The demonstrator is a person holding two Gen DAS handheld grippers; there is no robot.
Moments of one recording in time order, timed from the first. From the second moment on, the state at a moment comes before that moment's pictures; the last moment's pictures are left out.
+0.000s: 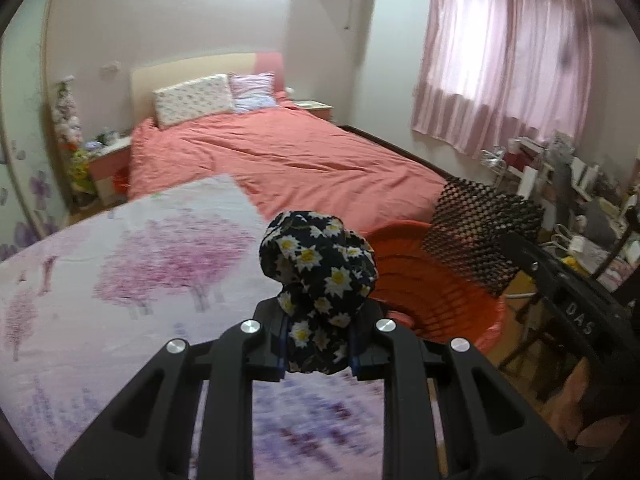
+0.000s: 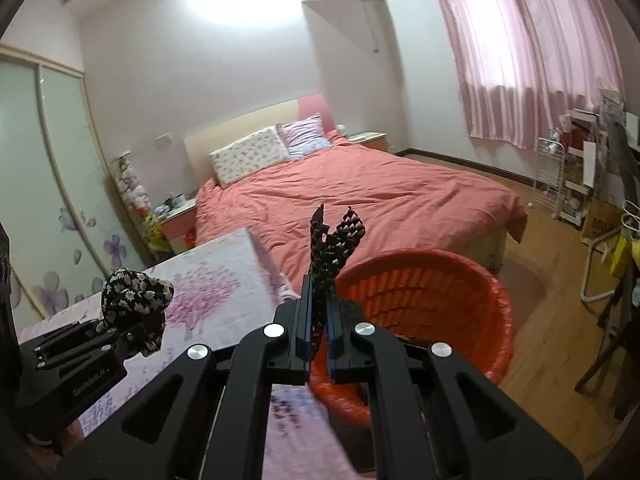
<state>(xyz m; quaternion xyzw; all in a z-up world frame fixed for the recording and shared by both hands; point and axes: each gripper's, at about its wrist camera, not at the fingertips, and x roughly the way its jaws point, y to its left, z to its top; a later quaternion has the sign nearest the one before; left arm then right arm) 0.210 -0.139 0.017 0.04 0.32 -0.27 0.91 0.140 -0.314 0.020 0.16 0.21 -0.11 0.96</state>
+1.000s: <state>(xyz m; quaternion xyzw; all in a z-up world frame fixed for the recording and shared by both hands) 0.259 -0.248 -0.057 0.04 0.41 -0.33 0.85 0.141 -0.385 -0.030 0.24 0.26 -0.15 0.92</state>
